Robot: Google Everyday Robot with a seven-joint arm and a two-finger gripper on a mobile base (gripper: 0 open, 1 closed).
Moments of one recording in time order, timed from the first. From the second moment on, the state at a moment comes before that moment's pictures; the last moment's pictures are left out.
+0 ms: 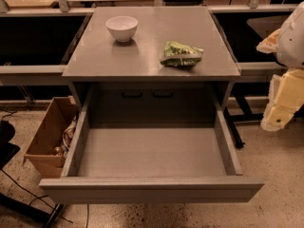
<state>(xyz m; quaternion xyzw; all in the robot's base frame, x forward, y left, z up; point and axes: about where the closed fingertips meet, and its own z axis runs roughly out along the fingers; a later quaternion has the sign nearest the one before) 0.438 -0.217 0.976 -0.60 0.78 -0.03 0.16</state>
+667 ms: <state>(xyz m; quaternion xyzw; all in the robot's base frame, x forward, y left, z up) 0.424 -0.218 0.963 -0.60 0.78 -0.04 0.16</state>
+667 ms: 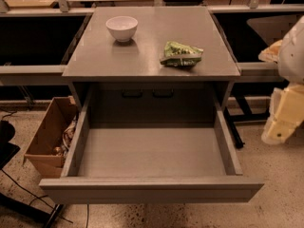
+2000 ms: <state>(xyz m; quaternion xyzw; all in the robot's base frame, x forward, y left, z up) 0.301 -0.220 0.775 -0.60 0.79 -0.04 0.11</state>
